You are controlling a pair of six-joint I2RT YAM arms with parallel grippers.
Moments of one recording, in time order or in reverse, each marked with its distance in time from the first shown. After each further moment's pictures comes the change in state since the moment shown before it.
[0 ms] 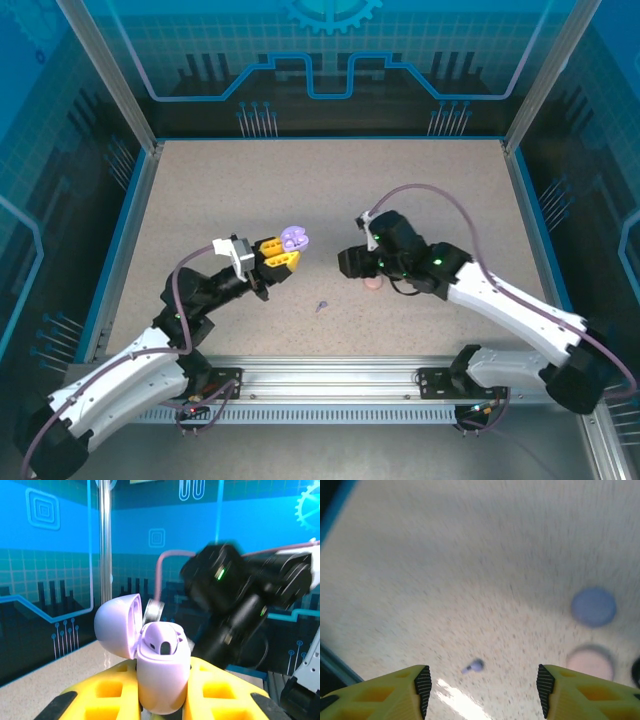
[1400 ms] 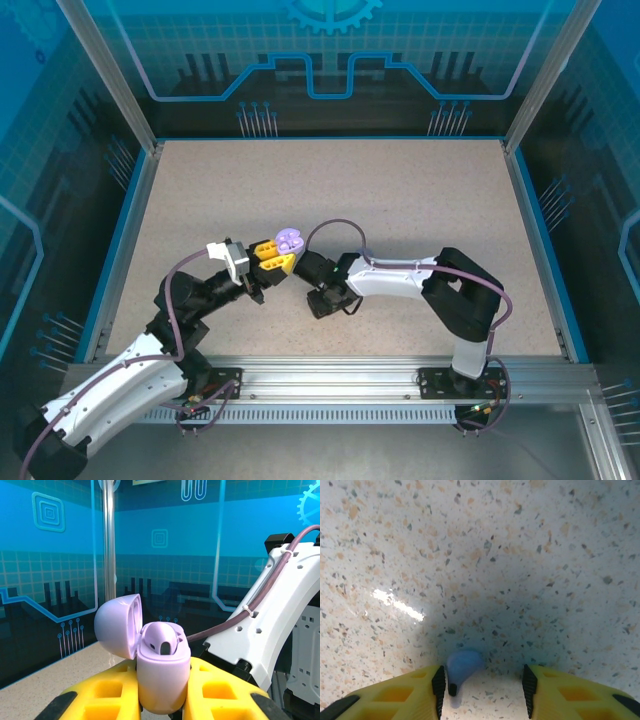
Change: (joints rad) left arm 0.000 -0.061 0.000 -0.078 -0.016 0.014; right arm 0.203 0.624 0.164 -0.055 0.052 0.023
